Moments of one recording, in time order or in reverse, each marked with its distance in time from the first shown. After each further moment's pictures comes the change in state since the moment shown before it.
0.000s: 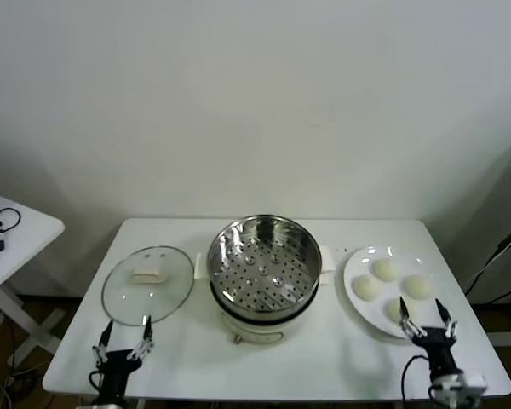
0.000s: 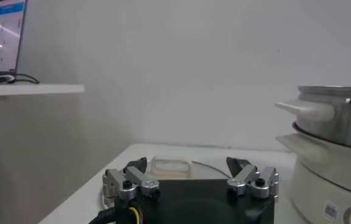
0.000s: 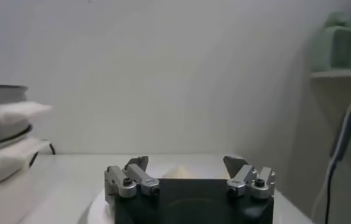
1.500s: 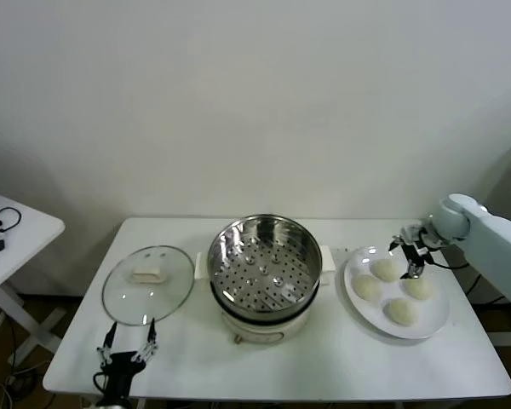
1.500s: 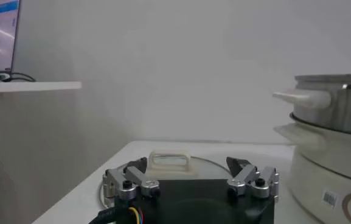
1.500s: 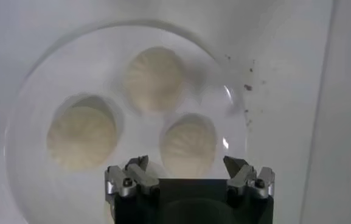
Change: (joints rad) left arm -0.016 -0.023 -0.002 0.044 0.045 -0.025 0.009; right arm 1.518 -0.244 -1.445 -0.888 -0.680 0.089 -1.109
